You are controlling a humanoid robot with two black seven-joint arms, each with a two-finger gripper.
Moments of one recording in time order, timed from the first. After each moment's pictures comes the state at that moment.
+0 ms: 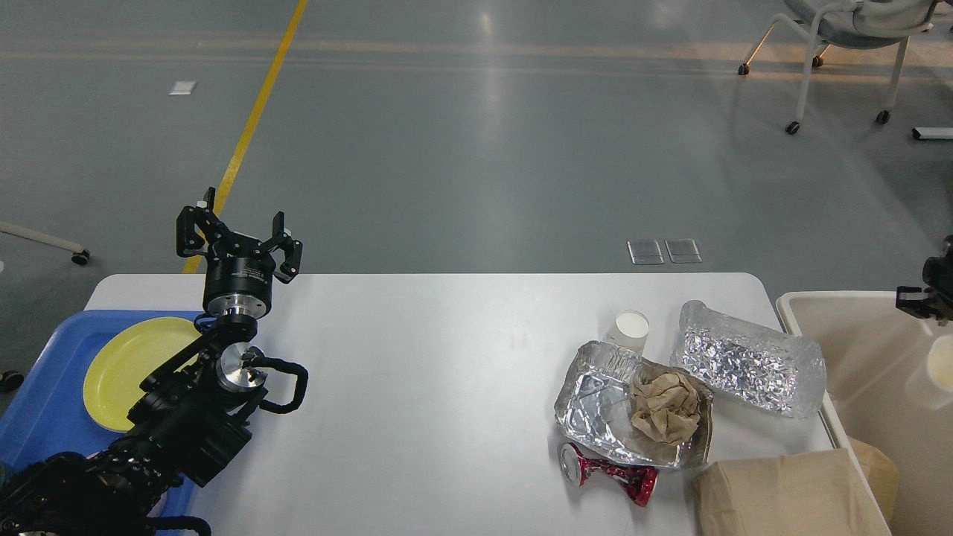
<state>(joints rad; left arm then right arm) -0.70 0.05 -0.92 -0.38 -0.07 -0.35 -0.63 1.32 -0.51 -1.24 0.52 -0.30 0.46 -0.28</state>
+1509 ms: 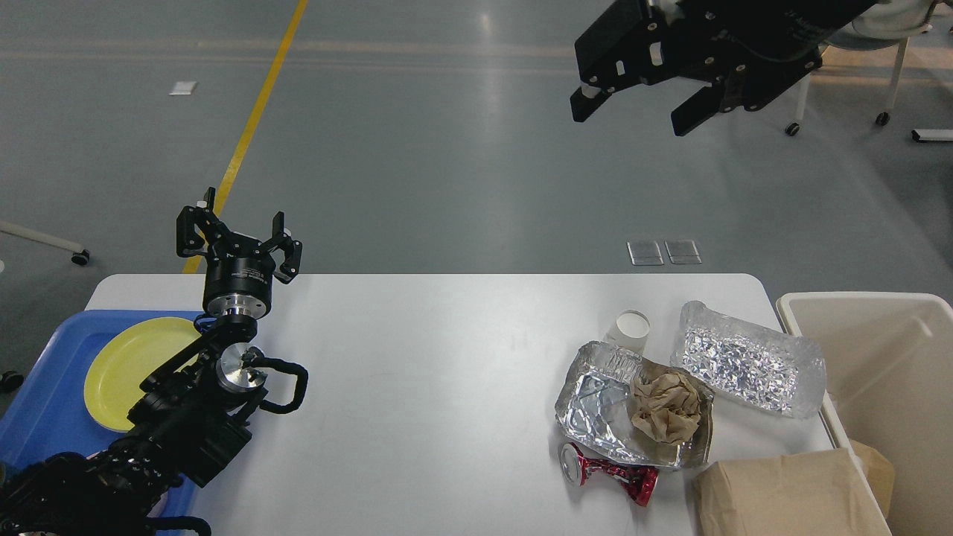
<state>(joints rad) -0.70 0.05 -0.92 -0.38 -0.07 -0.35 -0.63 2.58 -0.43 -0.89 1.29 0.10 0.96 -0.28</state>
